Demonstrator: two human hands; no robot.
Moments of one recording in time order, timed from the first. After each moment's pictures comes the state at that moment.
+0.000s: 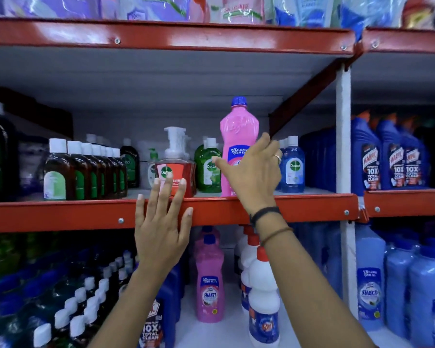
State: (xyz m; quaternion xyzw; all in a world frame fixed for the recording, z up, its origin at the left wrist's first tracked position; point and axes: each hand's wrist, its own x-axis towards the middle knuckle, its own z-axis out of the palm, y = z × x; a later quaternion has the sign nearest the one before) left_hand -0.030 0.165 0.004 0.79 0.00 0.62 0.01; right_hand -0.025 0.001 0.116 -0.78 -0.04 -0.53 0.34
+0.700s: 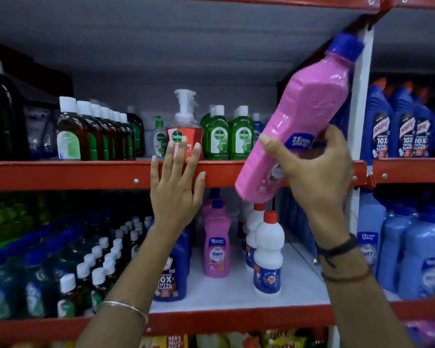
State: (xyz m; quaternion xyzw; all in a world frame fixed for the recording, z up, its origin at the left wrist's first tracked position) left_hand -0.025 0.169 0.001 0.77 -0.02 0.64 -0.01; right_hand -0.099 -0.050 0.056 -0.64 -0.13 -0.54 0.53
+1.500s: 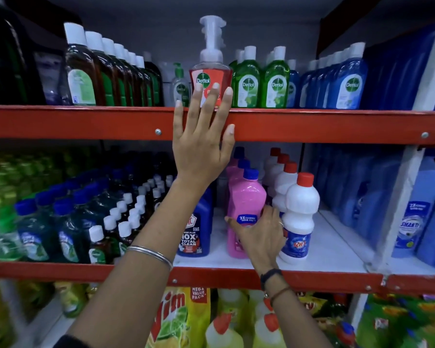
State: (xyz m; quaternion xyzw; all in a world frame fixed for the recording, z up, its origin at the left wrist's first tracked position) left_hand -0.014 0.175 -0.001 0.71 -0.04 0.70 -0.05; right_hand 0.004 0.050 -0.154 -0.85 0.01 -0.35 0.40
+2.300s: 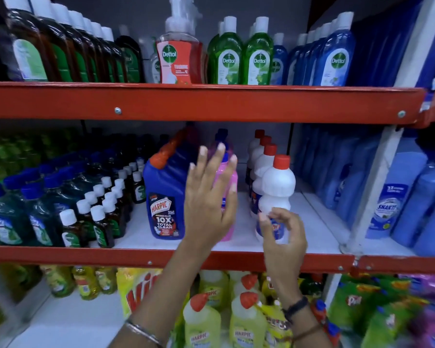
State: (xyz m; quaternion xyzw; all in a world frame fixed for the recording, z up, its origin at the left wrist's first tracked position) left_hand -0.041 0.100 -0.117 0.79 -0.13 0.57 0.18; right_hand -0.032 -0.034 -0.183 -0.66 -0.10 -0.39 0.63
